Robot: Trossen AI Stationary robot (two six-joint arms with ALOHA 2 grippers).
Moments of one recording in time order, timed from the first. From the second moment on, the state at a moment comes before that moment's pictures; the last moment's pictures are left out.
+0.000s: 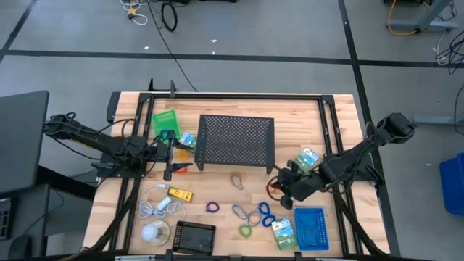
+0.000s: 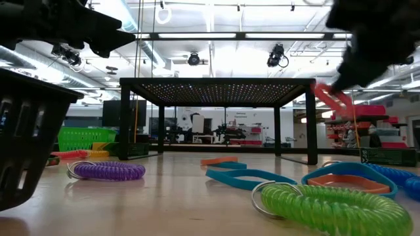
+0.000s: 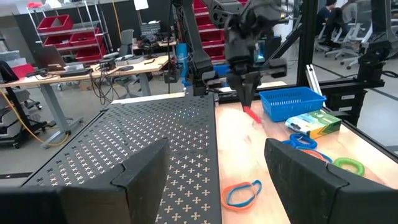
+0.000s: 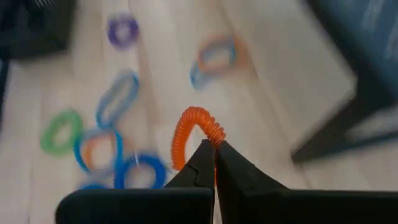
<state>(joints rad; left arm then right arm) -0.26 0.61 0.20 0.39 -0.29 0.13 0.55 1.29 0.67 -0.23 0.45 0.69</state>
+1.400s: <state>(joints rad) -0.04 1.16 0.38 0.92 -0.07 -0.07 0.14 1.56 0.85 0.78 0.45 -0.12</state>
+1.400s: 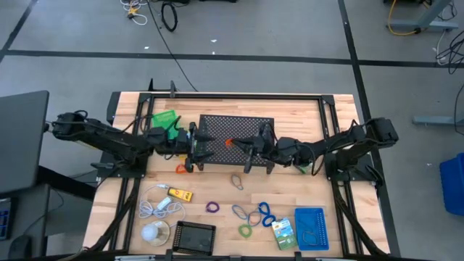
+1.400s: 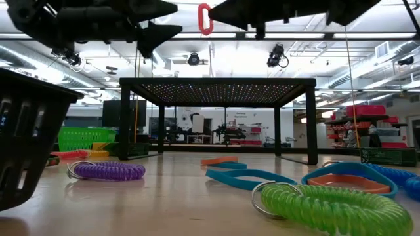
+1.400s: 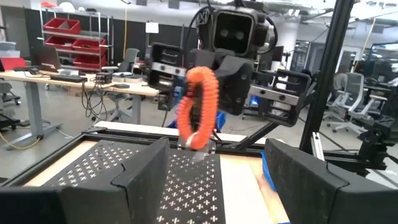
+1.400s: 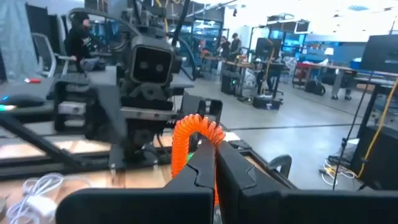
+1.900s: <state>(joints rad) -0.02 1.26 0.48 0.86 -0.05 -0.06 0.14 1.70 0.97 0.77 0.44 -0.15</state>
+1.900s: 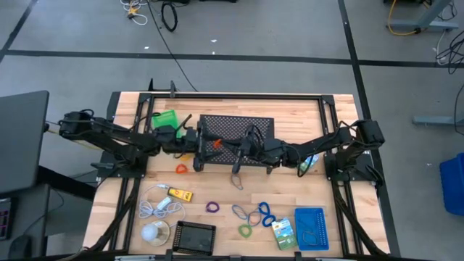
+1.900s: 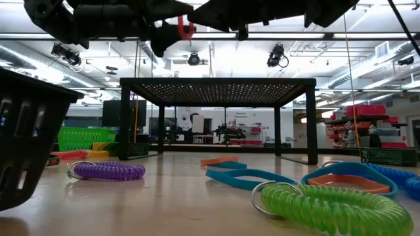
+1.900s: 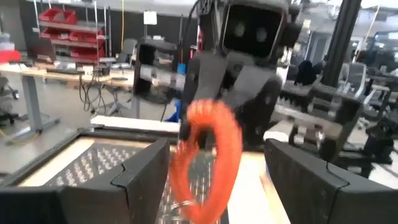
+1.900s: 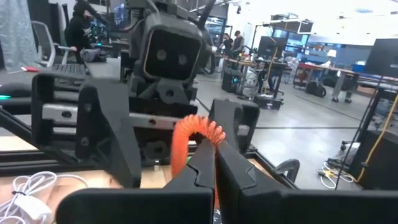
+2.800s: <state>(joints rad) -0.02 1.26 0.48 0.78 -0.11 -0.04 0.14 1.69 0.97 0.73 0.44 -0.17</state>
